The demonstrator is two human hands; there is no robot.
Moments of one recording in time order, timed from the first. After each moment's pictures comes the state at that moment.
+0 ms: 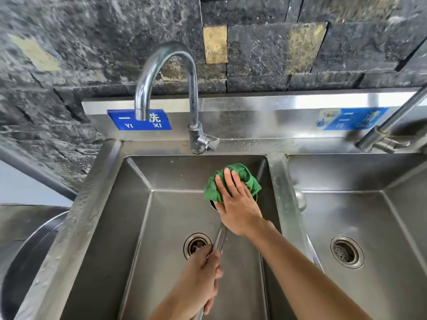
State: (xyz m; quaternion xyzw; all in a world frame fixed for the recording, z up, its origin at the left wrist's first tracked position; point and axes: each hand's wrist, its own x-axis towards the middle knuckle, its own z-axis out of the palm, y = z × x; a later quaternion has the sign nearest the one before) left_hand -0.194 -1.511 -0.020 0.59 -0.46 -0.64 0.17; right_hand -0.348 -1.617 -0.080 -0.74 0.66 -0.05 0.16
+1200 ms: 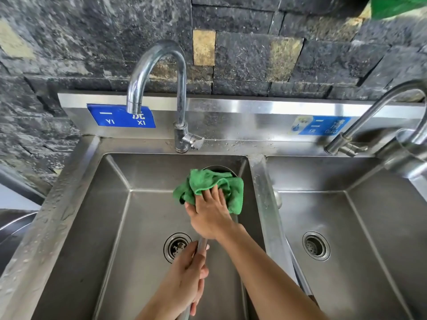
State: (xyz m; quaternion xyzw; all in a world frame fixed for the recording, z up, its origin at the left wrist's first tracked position) left_hand -0.182 -1.500 -0.018 0.54 -0.53 -0.62 0.21; right_hand -0.302 -1.596 -0.050 -0.66 0.70 -0.08 0.25
